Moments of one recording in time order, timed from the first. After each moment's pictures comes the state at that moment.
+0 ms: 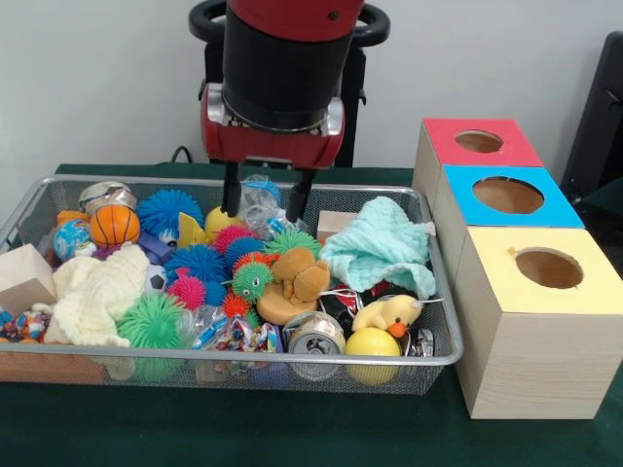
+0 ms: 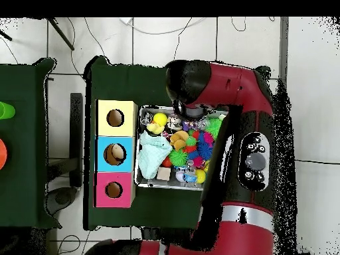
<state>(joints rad) -0.21 -0.44 -0.08 0.98 -0.12 1.23 1.49</state>
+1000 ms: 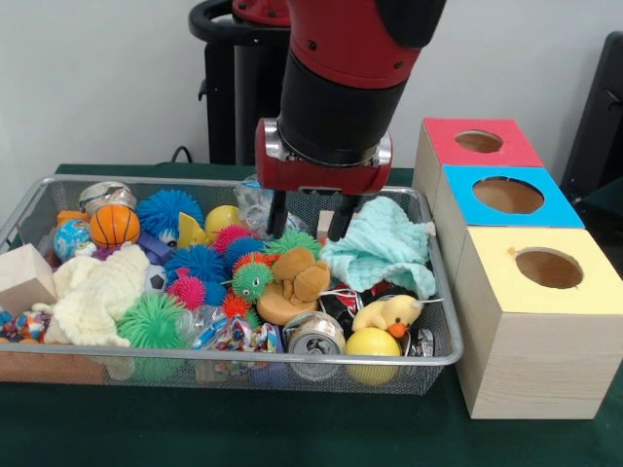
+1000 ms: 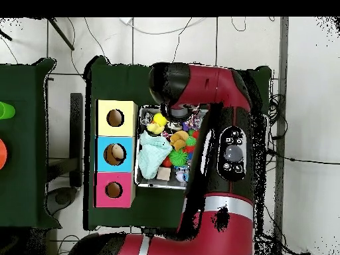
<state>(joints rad) -0.16 -0.40 -0.08 0.96 -0.12 1.23 1.49</state>
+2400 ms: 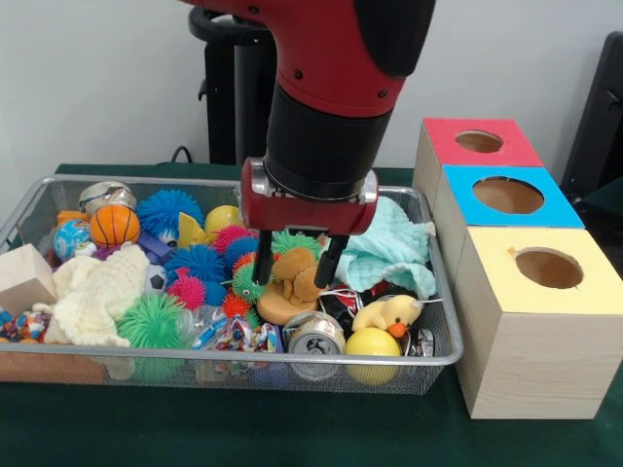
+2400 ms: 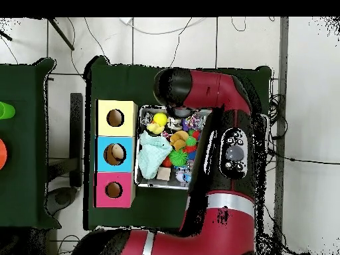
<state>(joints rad) -0.17 -0.39 -0.08 1.00 -0.12 1.02 1.49</state>
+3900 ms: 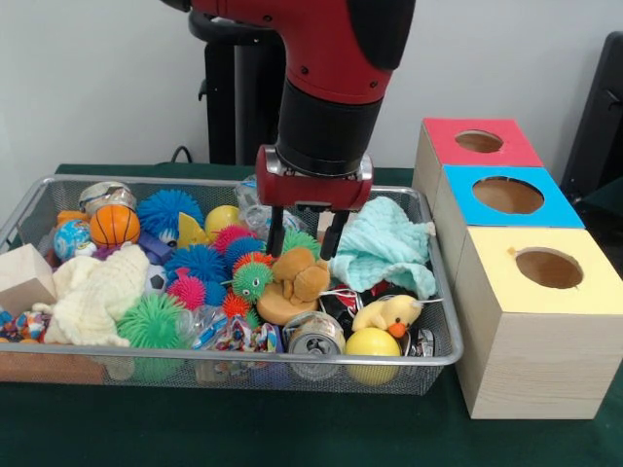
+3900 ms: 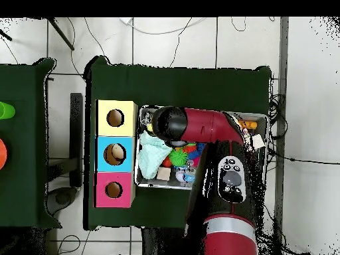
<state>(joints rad) -0.17 -0.50 -0.08 1.36 -0.12 0.74 1.49</state>
